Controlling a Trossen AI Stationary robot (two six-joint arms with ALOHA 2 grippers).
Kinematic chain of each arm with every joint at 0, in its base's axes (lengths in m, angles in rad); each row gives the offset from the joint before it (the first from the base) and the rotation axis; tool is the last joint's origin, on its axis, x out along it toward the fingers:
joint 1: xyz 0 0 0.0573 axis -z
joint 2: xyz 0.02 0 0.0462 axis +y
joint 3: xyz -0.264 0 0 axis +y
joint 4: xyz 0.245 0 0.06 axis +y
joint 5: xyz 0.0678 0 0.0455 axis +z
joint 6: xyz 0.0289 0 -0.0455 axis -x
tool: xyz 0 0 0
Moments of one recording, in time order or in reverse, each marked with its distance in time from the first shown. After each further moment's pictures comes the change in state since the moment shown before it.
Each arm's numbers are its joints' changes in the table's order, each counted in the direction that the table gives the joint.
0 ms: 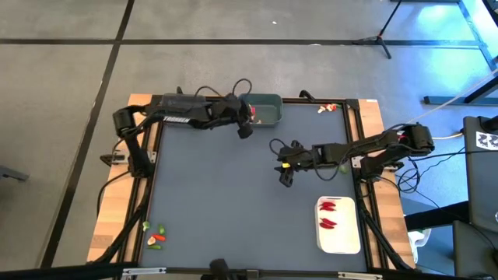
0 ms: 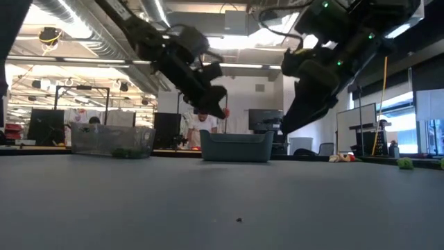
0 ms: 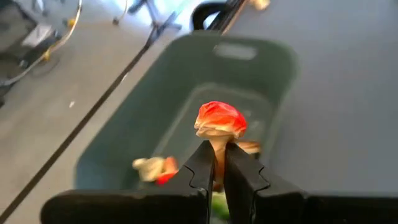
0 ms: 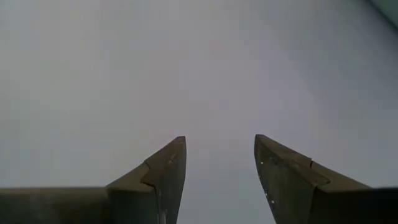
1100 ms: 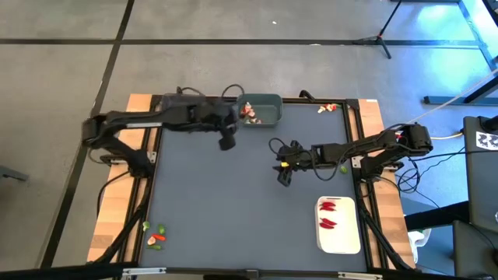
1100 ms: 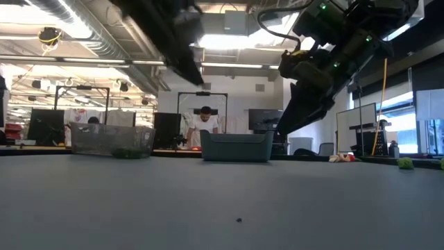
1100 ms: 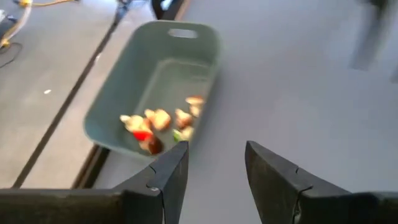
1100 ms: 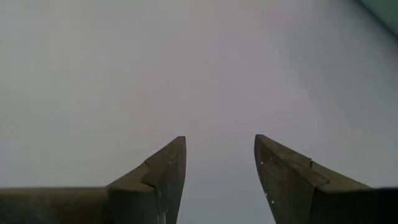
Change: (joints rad) left arm 0.144 -0.342 -0.046 0.560 -0.003 0.042; right arm 0.004 0.018 0.000 -0.034 -0.016 -0.027
